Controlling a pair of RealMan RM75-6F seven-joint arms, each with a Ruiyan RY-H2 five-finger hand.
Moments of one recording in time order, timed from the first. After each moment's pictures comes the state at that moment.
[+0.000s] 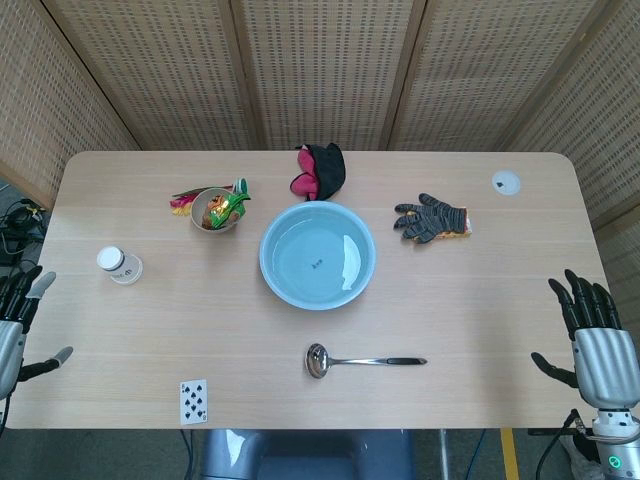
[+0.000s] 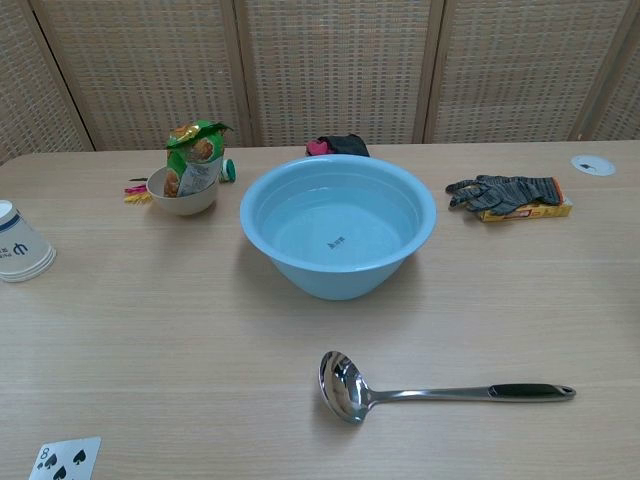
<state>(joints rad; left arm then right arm) -0.07 -1.02 -0.03 -1.80 1.54 1.54 0.11 0.06 -1.04 0.09 -1.81 -1.55 1.56 -0.10</state>
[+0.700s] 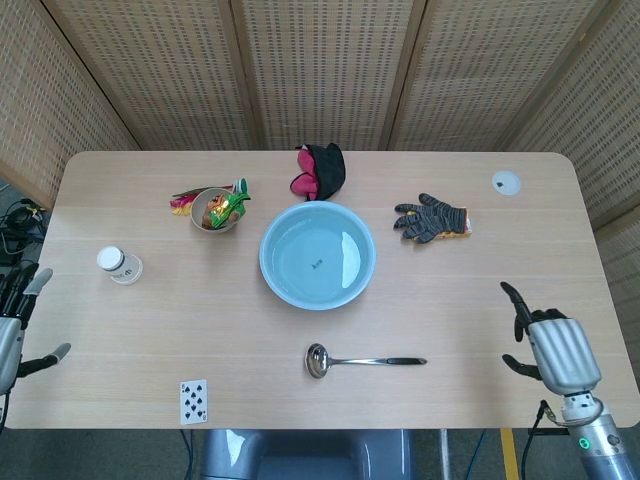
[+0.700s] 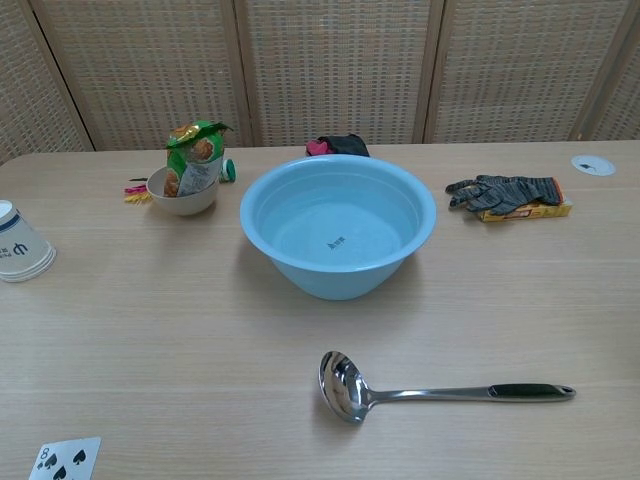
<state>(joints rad) -0.08 -1.04 -0.05 -1.79 1.49 1.52 0.13 0.18 -1.06 0.07 -1.79 -1.57 1.32 -0.16</state>
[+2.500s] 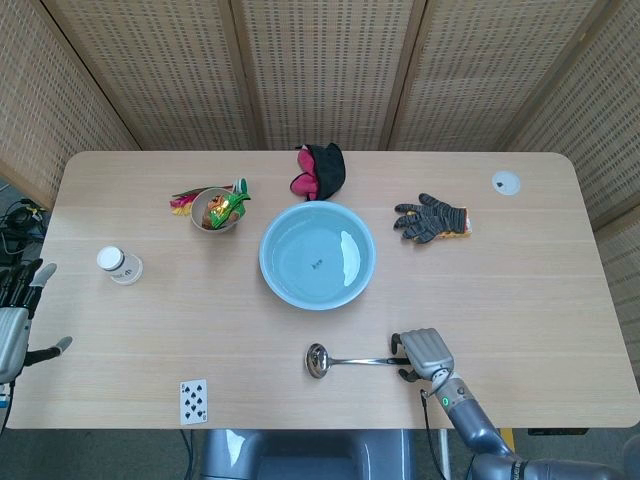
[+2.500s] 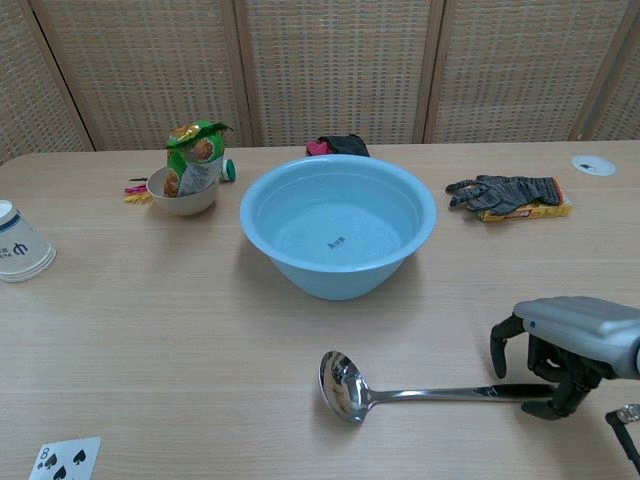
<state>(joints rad) -0.12 -1.07 -0.07 -1.75 1.41 1.45 0.16 0.53 -1.57 0.02 -1.60 -0.95 0.95 -0.51</state>
